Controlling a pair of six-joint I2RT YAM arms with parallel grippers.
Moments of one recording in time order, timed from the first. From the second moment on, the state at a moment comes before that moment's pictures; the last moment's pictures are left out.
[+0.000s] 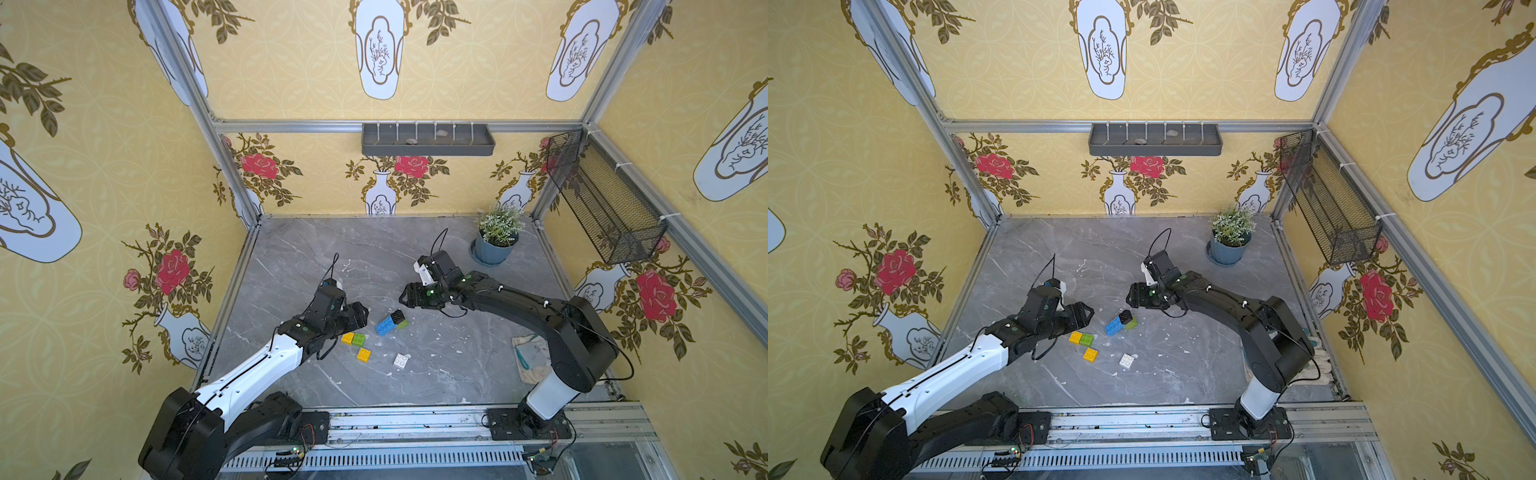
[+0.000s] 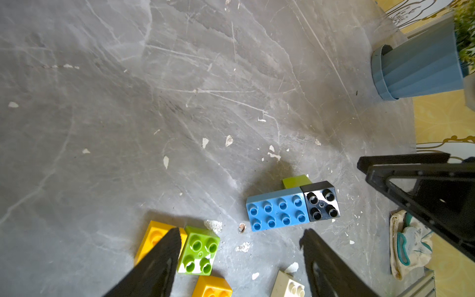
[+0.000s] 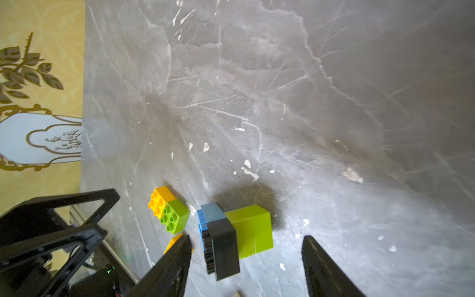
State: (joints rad) left arm -0.56 1.11 0.58 -0.29 0.06 -0.78; right arm 0.75 1.67 1.08 -0.34 -0.33 0.61
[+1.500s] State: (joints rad) left arm -0.56 1.24 0.61 -0.20 0.15 -0.78; right arm 0.66 1.65 0.61 0.40 -0.61 0.96
